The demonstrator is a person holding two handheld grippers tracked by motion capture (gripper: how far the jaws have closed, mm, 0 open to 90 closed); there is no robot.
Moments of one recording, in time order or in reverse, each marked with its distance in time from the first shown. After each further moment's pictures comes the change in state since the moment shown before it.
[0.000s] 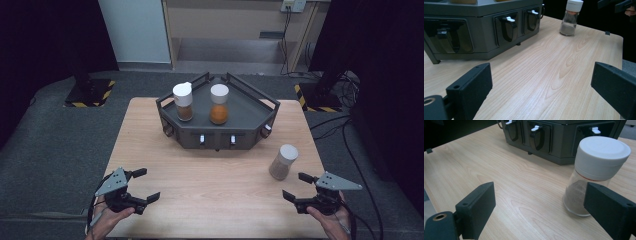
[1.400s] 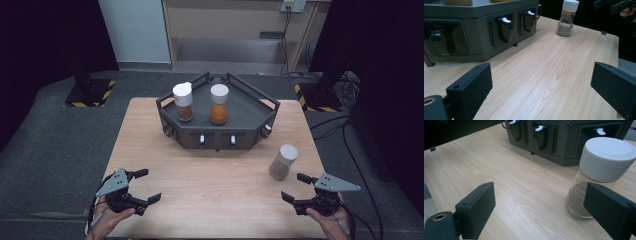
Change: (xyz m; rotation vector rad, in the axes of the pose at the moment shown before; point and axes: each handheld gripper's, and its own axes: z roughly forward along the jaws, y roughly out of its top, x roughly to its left) left arm 0.001 0.000 0.001 -0.005 -0.018 0.002; right arm 0.000 -0.002 0.002 -0.003 0.015 -0.015
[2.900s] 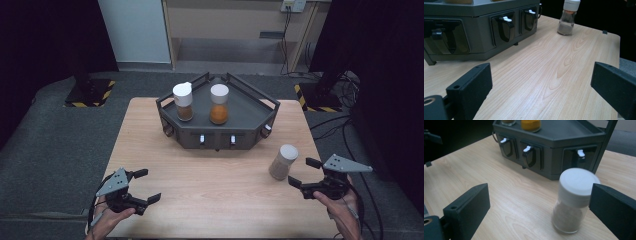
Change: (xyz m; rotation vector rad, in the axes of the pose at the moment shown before) left arm 0.000 0.001 0.000 0.008 0.006 0.000; right arm -0.016 0.050 -0.011 -0.008 -0.032 0.033
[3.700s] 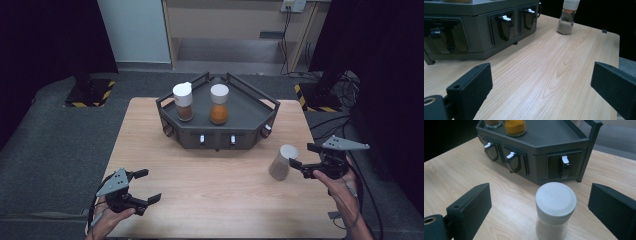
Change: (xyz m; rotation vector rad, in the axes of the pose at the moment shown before) left arm 0.000 0.001 0.000 0.007 -0.004 0.002; right arm -0.027 0.033 0.020 0.046 -0.034 0.022
